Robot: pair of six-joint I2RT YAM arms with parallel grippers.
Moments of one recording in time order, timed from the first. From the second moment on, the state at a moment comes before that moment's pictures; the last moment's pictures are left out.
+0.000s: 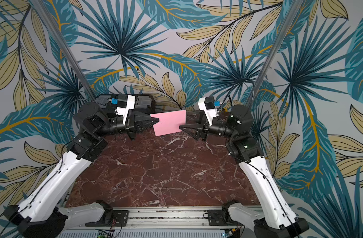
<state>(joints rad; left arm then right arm) -0.50 1.20 1.47 -0.09 0.91 -0.16 0.27 1.13 1.43 -0.25 -0.93 0.10</state>
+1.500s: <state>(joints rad) -0.50 1.26 1.47 -0.05 0.85 -0.18 0.44 1.21 1.49 -0.44 -0.98 0.01</state>
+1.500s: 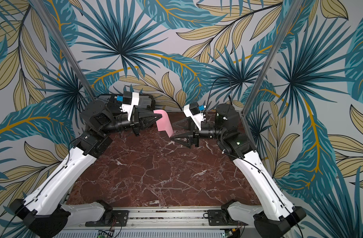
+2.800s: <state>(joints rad) -0.54 1.26 1.46 -0.04 0.88 -0.21 0.52 1.32 1.60 -0.45 -0.95 -0.03</state>
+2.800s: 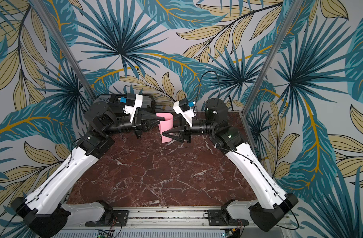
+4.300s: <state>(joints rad) -0.55 1.27 1.46 -0.05 0.87 -0.19 0.54 1.34 1.60 -0.44 -0.94 -0.03</state>
